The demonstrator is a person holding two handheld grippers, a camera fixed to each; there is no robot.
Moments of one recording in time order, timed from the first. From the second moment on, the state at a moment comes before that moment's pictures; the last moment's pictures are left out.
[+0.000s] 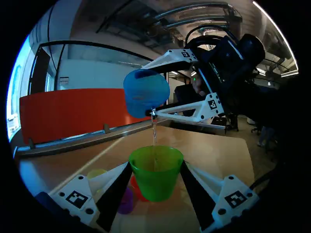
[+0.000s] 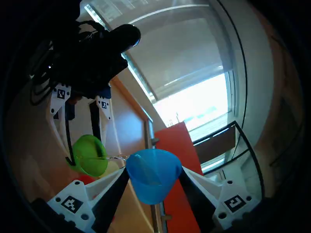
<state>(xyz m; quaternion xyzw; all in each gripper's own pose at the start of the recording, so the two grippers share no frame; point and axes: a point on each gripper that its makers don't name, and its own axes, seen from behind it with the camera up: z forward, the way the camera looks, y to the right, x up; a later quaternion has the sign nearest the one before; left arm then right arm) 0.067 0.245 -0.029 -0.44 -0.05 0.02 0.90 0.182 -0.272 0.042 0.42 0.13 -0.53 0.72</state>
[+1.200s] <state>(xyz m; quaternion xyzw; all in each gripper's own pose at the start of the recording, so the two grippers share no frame) 0.068 0.246 -0.031 -0.44 -0.05 0.02 0.90 0.187 -0.273 0.042 0.41 0.15 -0.56 0.70</state>
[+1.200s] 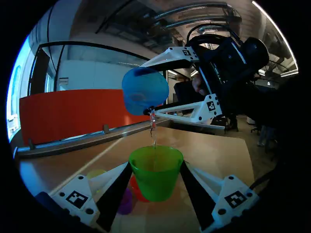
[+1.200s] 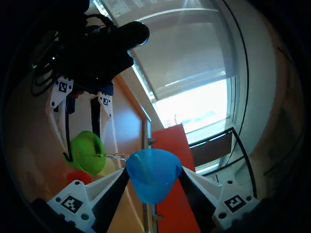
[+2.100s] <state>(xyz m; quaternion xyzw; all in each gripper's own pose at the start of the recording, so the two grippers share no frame) 0.066 0.243 -0.031 -0.44 -0.05 0.02 0.90 0.191 -0.278 0.042 0.40 0.17 -0.58 0.69</state>
